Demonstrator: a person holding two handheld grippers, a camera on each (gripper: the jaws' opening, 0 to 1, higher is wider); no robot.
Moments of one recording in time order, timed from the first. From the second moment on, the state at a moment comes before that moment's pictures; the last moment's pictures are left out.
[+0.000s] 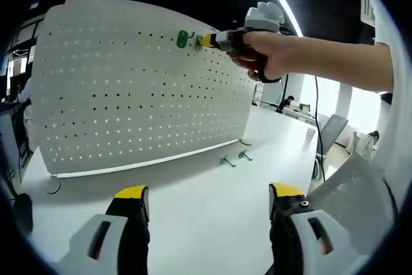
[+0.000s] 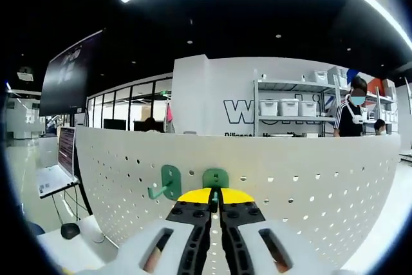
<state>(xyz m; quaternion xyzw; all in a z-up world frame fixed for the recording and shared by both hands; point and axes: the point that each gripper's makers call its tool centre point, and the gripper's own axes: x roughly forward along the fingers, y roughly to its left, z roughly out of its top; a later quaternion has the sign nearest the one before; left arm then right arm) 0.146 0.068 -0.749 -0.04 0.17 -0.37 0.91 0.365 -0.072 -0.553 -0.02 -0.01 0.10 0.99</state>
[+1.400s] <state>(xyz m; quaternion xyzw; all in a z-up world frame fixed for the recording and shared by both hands) 0.147 0.069 -0.748 -0.04 0.17 -0.36 0.92 0.365 -0.072 -0.557 -0.01 -0.01 0.08 1.00</state>
